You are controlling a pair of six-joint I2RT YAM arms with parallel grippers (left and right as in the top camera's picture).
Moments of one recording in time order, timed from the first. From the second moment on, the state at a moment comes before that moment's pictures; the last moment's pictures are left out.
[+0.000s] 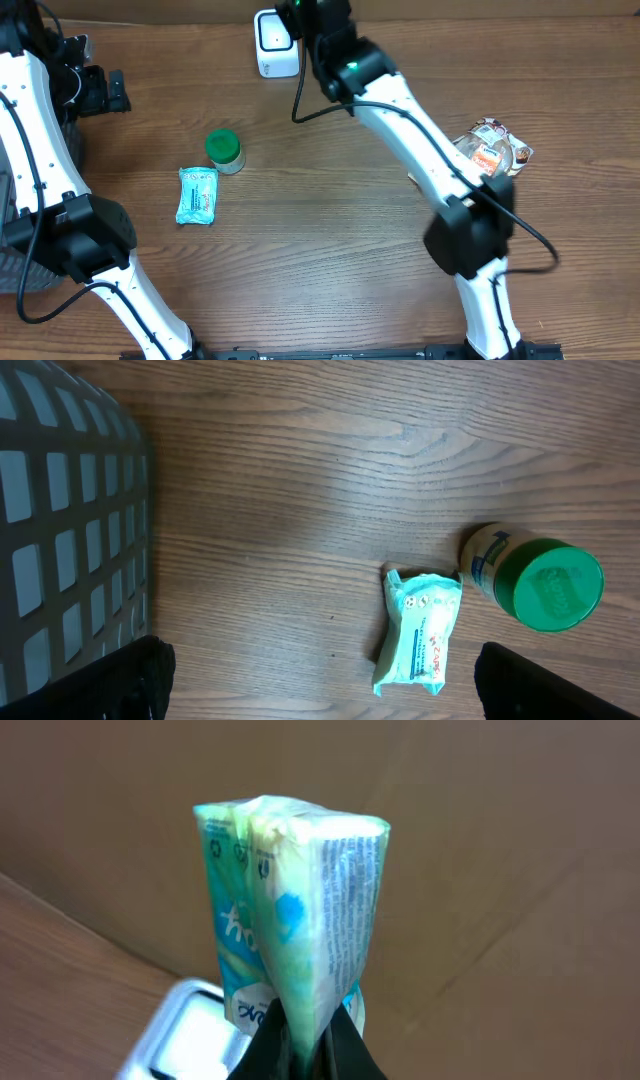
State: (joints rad) left arm 0.37 2.21 2.45 -1.62 0.10 0.17; right arm 0.57 2.25 2.21 -0.23 0.36 -0.25
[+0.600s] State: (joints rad) left arm 0.37 2.21 2.45 -1.62 0.10 0.17; right arm 0.58 2.58 2.20 0.04 0.42 -0.85
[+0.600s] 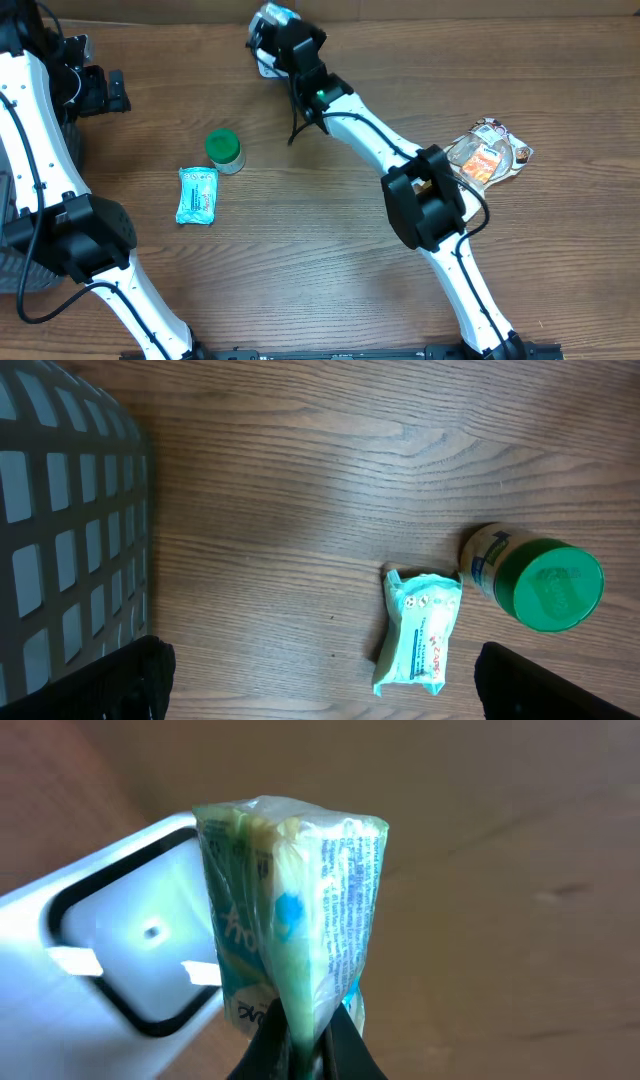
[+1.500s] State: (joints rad) left arm 0.37 2.21 2.45 -1.62 0.10 0.17; right arm 0.62 2.61 2.20 0.03 0.41 -0.84
